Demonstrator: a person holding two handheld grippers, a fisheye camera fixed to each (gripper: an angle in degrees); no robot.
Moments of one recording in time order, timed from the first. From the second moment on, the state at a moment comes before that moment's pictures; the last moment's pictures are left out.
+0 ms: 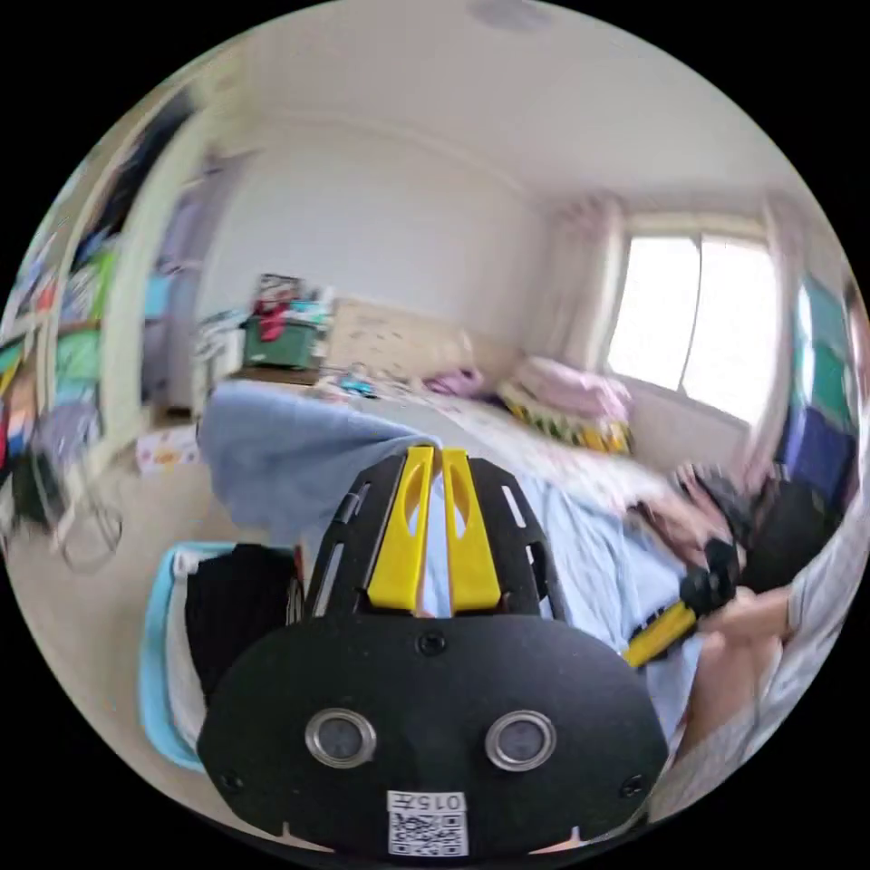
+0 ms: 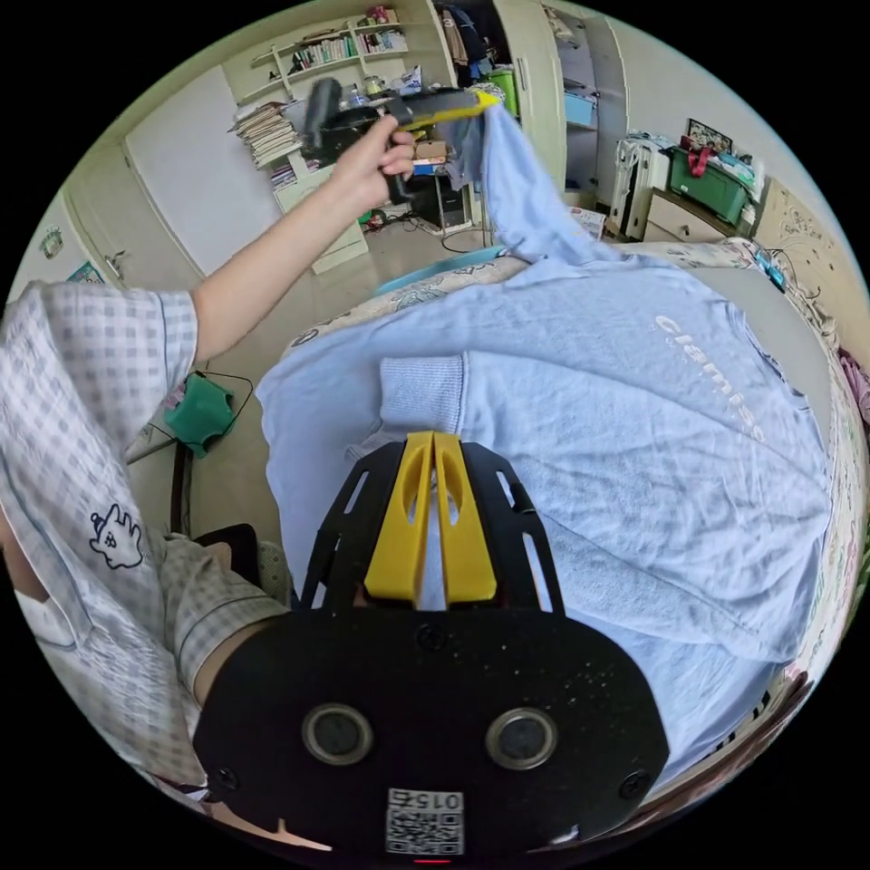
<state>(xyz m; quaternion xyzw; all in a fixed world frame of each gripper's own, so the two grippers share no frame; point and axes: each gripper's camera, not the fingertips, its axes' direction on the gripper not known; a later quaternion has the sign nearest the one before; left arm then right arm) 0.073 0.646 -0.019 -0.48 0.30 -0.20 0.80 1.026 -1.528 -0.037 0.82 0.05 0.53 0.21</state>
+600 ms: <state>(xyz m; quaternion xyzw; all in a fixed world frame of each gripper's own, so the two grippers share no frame) 0.415 0.604 -0.241 -0.66 0.44 0.07 0.60 0.895 -1.516 0.237 0.85 -0.05 0.52 -0.12</state>
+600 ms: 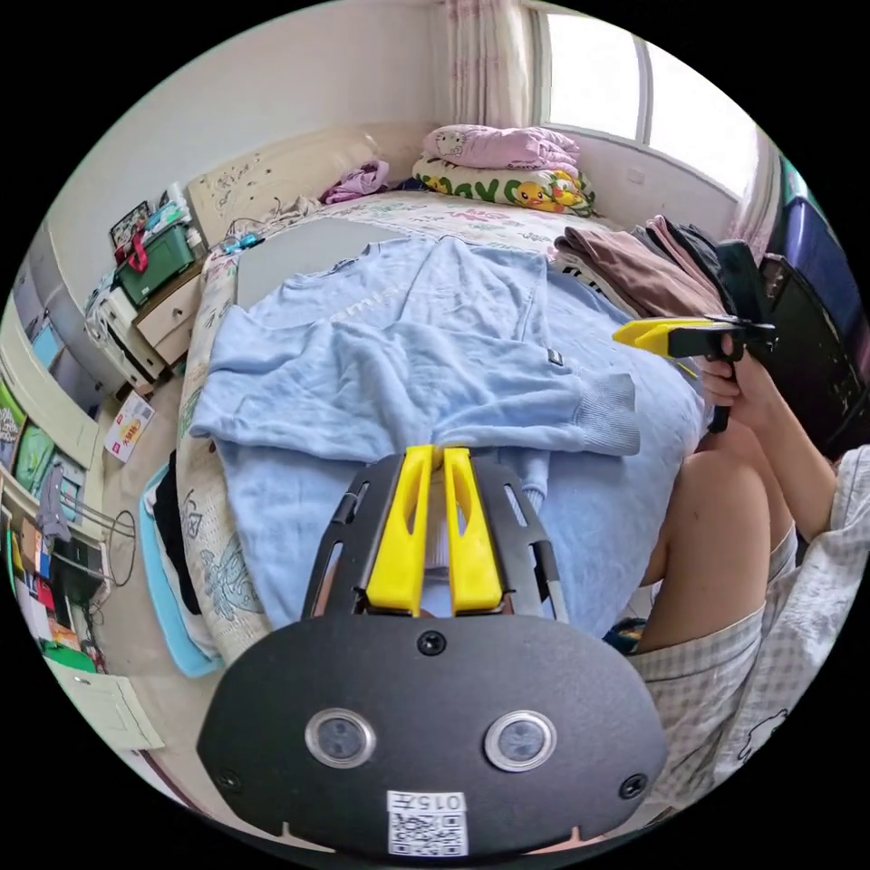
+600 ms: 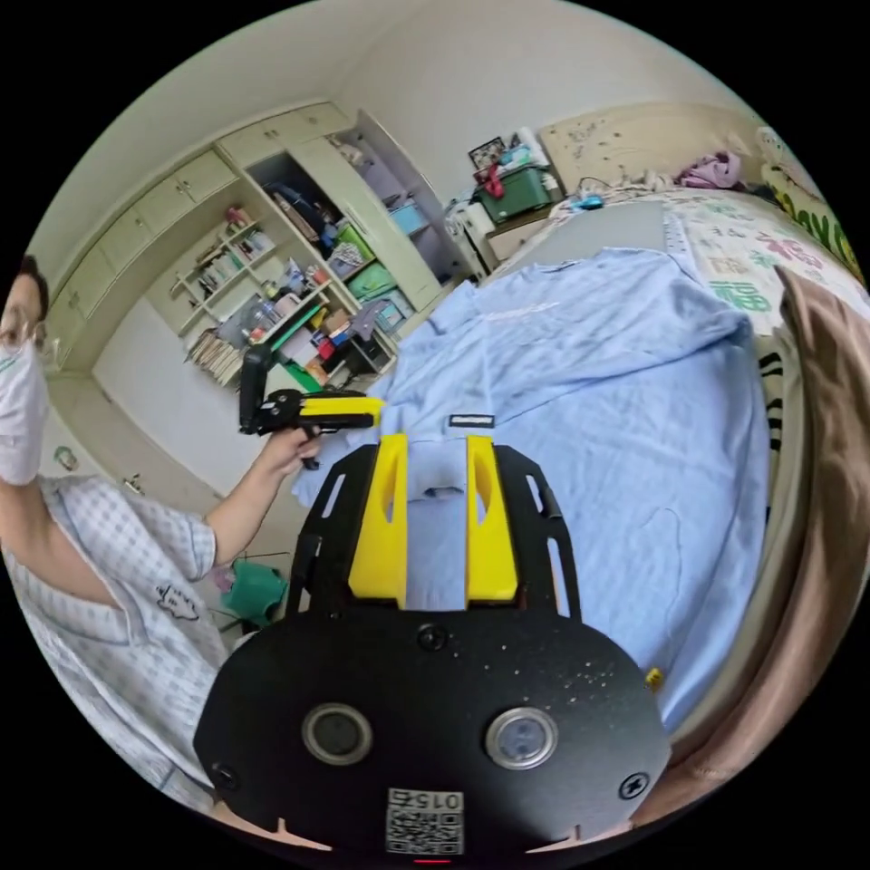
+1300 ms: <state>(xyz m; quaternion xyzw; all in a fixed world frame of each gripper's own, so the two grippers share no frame) 0.414 0.610 -0.265 -0.69 0.41 -0.05 0.60 0.821 -1.351 0.353 0.82 -0.08 0.56 -0.13</state>
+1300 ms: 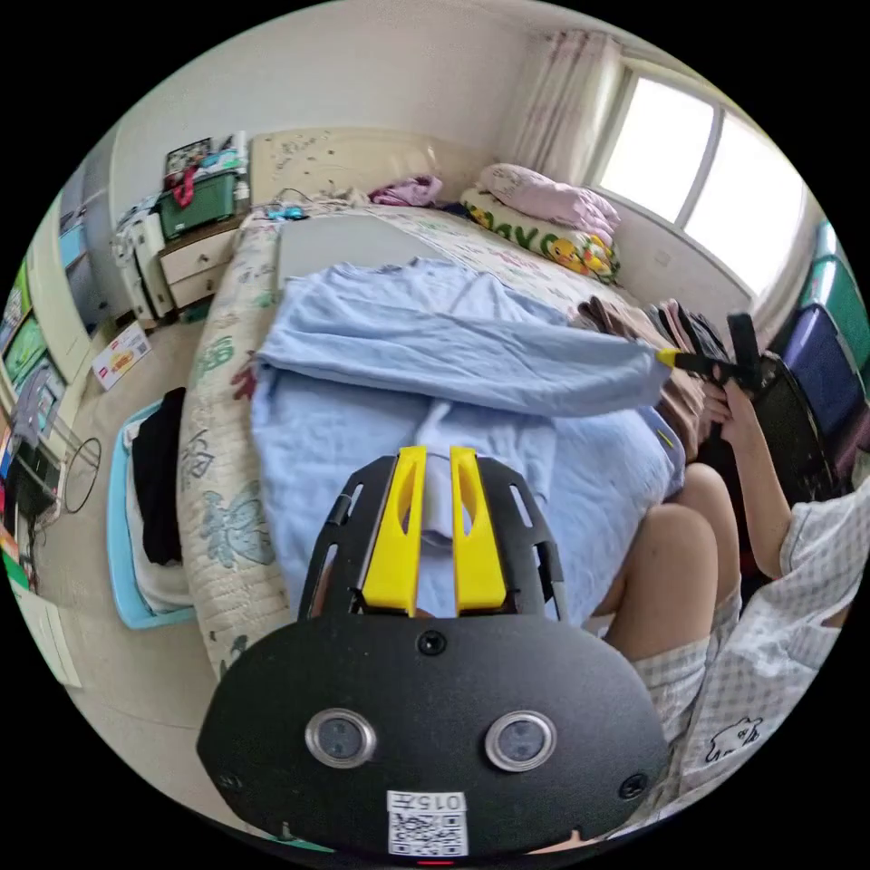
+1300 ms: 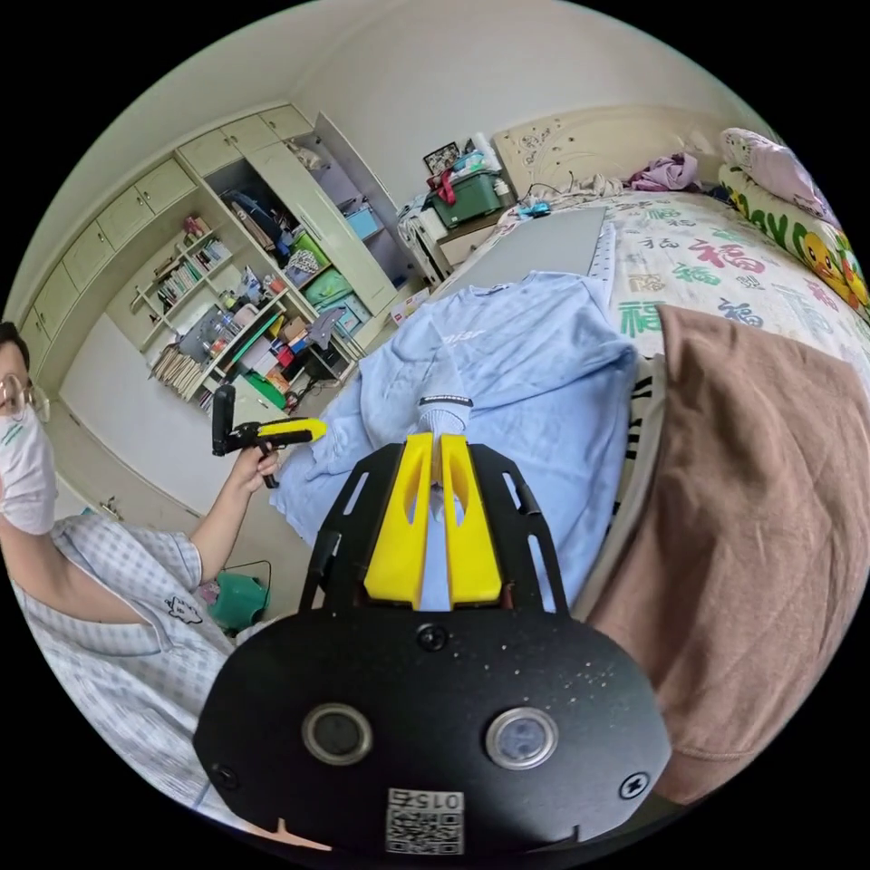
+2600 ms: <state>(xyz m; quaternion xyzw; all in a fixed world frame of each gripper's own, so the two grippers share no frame) 0.495 0.606 -0.295 -0.63 0.49 0.00 0.61 0.878 -1.175 0.370 0.84 -0.13 0.53 -0.08</state>
